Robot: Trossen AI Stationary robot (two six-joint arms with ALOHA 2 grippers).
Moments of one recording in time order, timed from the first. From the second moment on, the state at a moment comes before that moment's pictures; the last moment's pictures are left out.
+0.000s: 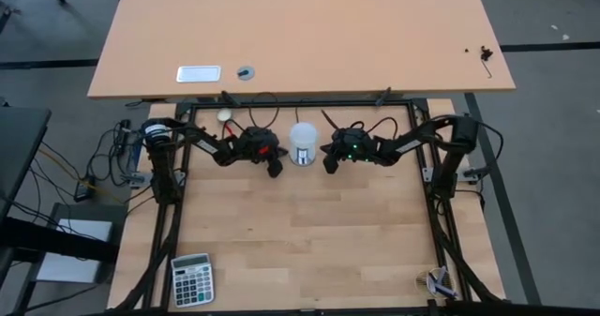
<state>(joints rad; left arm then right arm) 0.44 1.86 0.59 0.74 0.11 -0.07 -0.37 1.78 0.56 0.70 0.07 0.32</state>
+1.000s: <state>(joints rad) 0.31 1.84 0.59 0.78 0.12 -0.14 -0.39 1.60 0.60 0.37 -0.02 0.27</state>
